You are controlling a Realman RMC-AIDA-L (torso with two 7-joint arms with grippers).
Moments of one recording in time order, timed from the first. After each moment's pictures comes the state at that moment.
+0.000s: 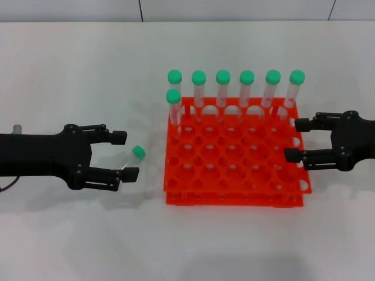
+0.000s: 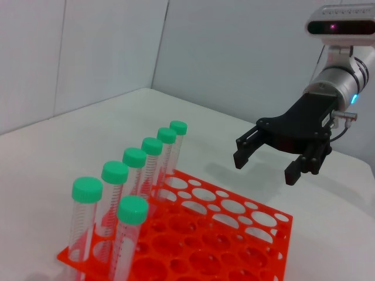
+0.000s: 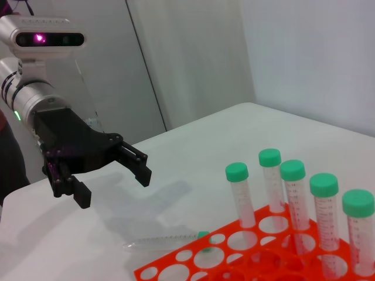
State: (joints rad) left arm -0.42 -2.04 0.76 0.87 2.03 1.79 -1.48; right arm 0.33 2.01 -1.11 -1.02 -1.76 -1.52 1.62
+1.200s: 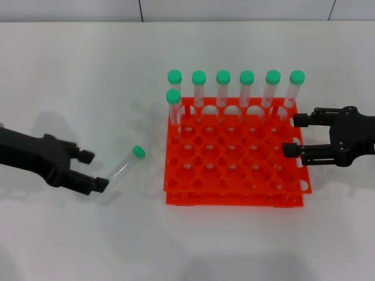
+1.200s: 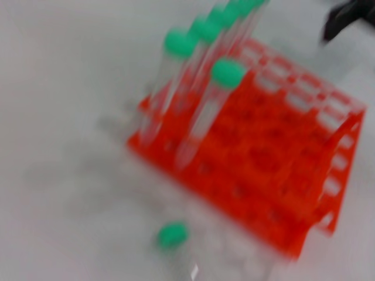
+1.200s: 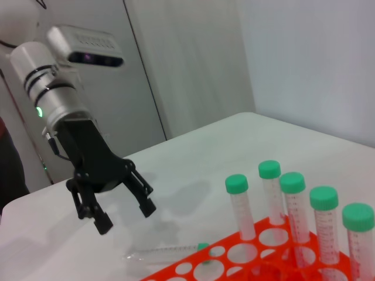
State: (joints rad) left arm -0.57 -1.99 0.76 0.90 2.40 1.76 -1.77; right arm 0.33 2.01 -1.11 -1.02 -1.74 -1.51 1.62
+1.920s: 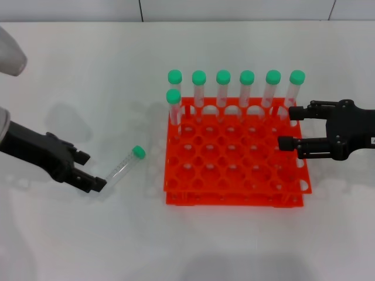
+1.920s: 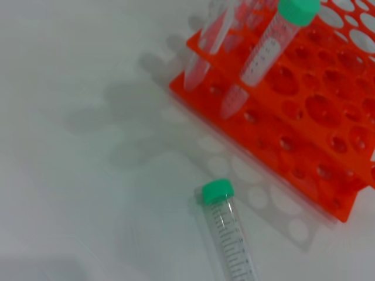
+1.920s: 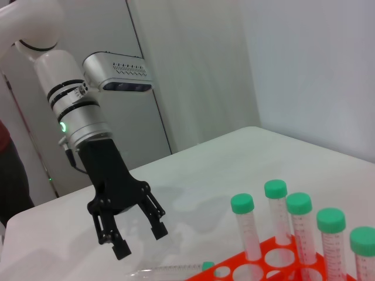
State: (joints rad) left arm -0.67 -2.01 0.77 0.88 2.60 1.71 -1.86; right arm 0.34 2.01 -1.11 -1.02 -1.71 -1.51 1.62
